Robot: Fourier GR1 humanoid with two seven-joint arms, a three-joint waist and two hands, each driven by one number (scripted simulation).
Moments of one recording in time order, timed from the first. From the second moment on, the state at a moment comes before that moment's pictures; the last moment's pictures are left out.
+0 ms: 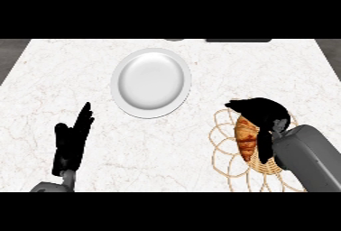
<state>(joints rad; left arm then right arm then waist) -0.03 0.27 -0.20 -1.46 0.10 0.31 0.18 -0.49 -0.48 0.45 -1.41 0.61 0.75 0.38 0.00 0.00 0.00</state>
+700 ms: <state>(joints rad) -0.03 0.22 -0.13 -1.46 0.05 0.25 0.20 -0.44 -0.40 0.39 -1.31 0.81 0.74 0.25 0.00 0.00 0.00</state>
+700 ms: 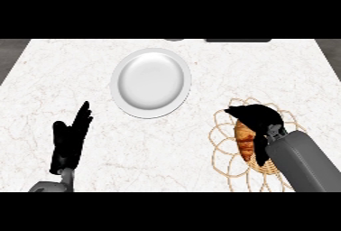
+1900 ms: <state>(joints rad) -0.05 0.17 -0.11 -1.47 -0.01 0.19 0.23 -0.60 -0.11 0.30 -1.23 1.07 0.36 0.39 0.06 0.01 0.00</state>
